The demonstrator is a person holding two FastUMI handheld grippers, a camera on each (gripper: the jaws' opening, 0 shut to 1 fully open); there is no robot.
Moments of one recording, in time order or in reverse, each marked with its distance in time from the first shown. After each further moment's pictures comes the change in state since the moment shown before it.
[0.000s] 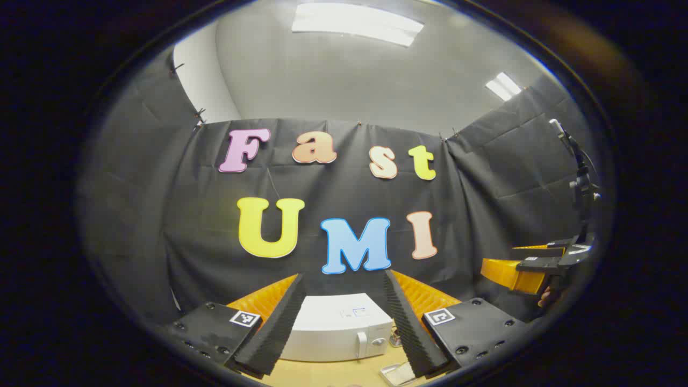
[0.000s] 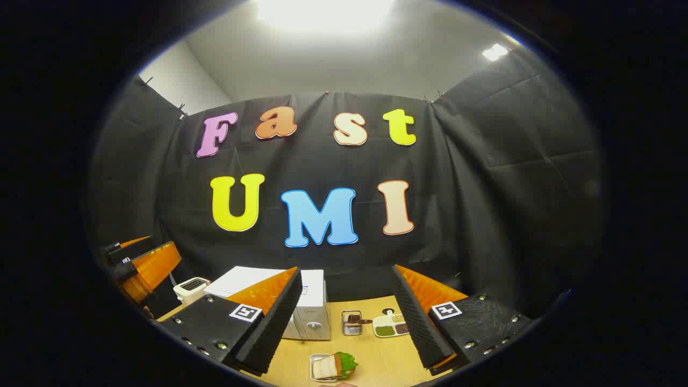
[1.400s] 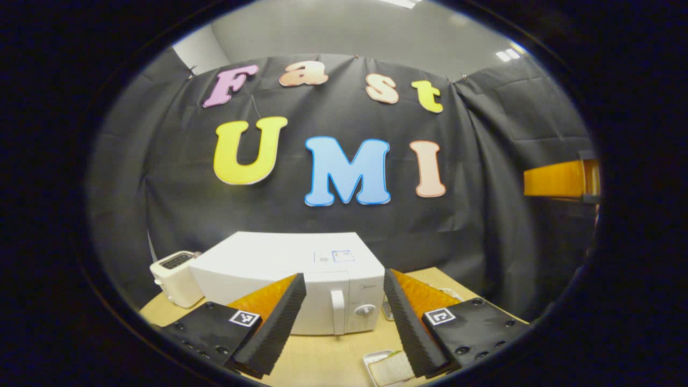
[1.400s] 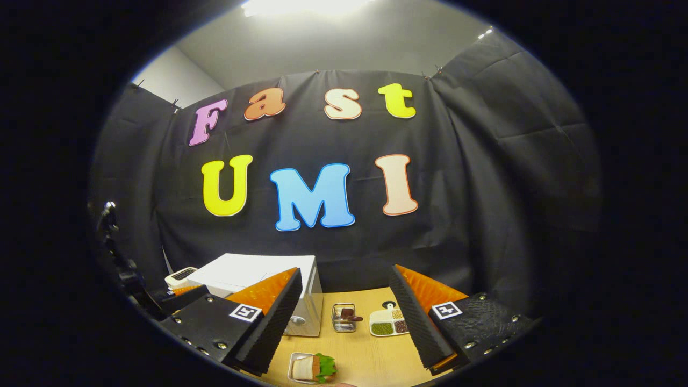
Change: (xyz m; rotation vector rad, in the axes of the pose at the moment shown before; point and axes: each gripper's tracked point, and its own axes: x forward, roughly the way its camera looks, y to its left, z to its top) left arm 0.110 -0.066 -0.256 -0.030 0.330 0.033; right arm 0.075 -0.062 -0.063 0.029 0.082 0.054
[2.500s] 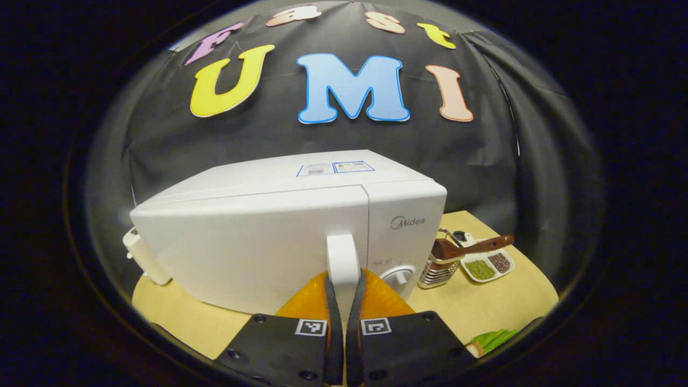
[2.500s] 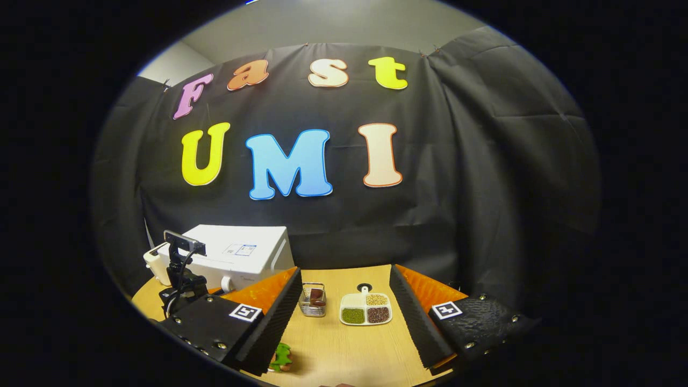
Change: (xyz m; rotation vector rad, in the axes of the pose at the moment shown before) left arm 0.125 0.011 -0.144 0.030 0.294 0.042; right arm 0.038 -0.054 -0.051 -0.038 0.151 -0.031
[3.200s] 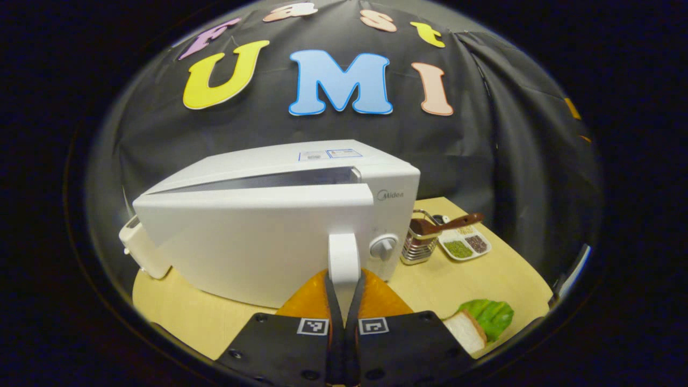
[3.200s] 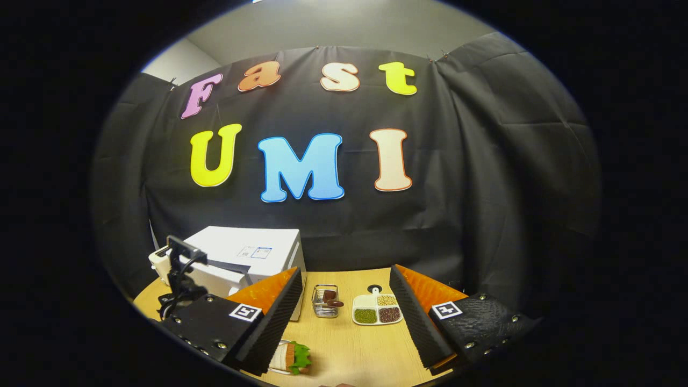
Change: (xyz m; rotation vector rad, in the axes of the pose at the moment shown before) left arm -0.064 0.007 -0.033 0.032 0.058 -0.125; right arm -0.015 0.039 0.005 0.005 -0.018 0.014
